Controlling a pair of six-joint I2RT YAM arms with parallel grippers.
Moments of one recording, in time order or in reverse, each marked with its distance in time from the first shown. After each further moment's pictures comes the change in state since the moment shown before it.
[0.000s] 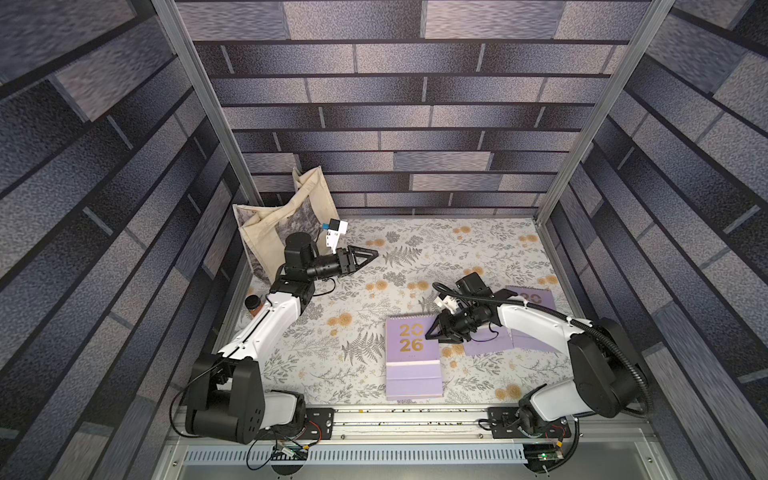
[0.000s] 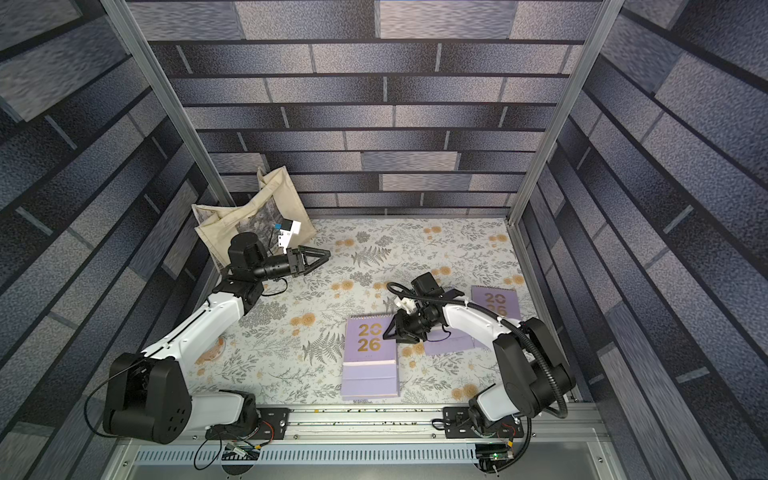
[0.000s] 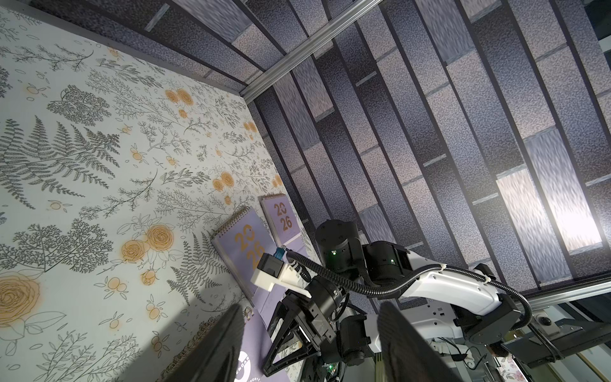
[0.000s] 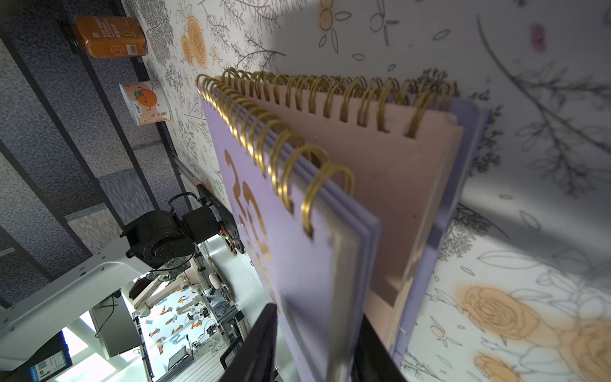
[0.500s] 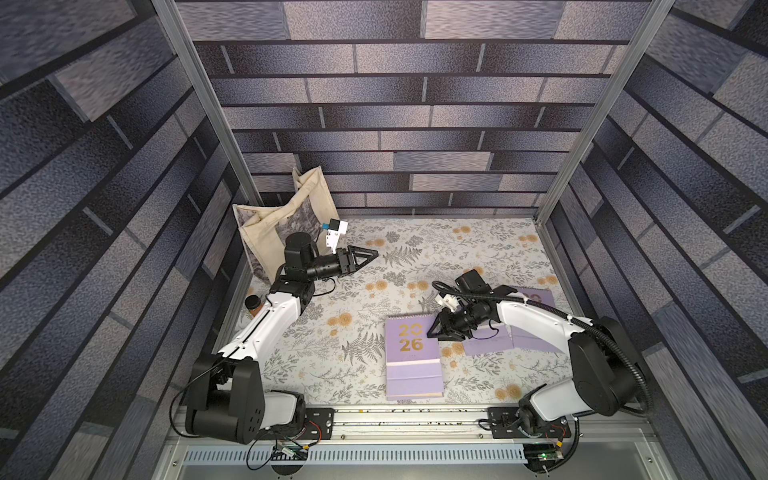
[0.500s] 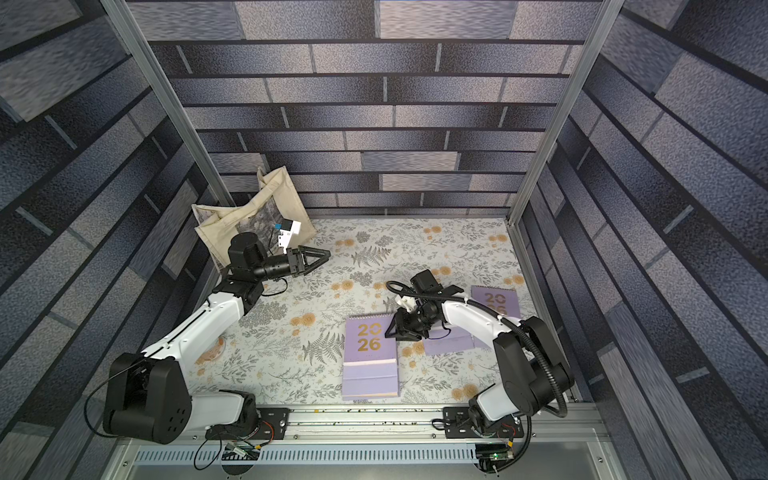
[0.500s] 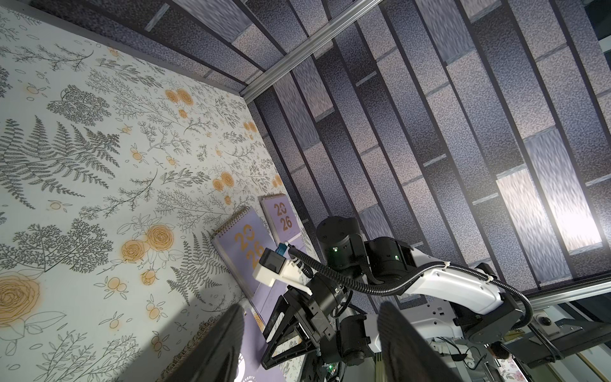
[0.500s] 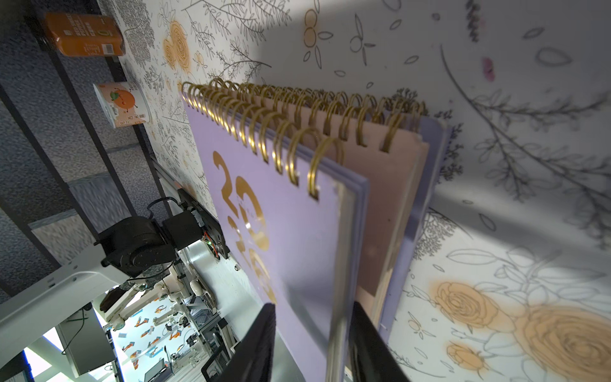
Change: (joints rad) left arm 0.000 0.000 0.000 0.000 0.000 0.000; right arm 0.000 0.011 0.046 -0.071 0.071 -0.050
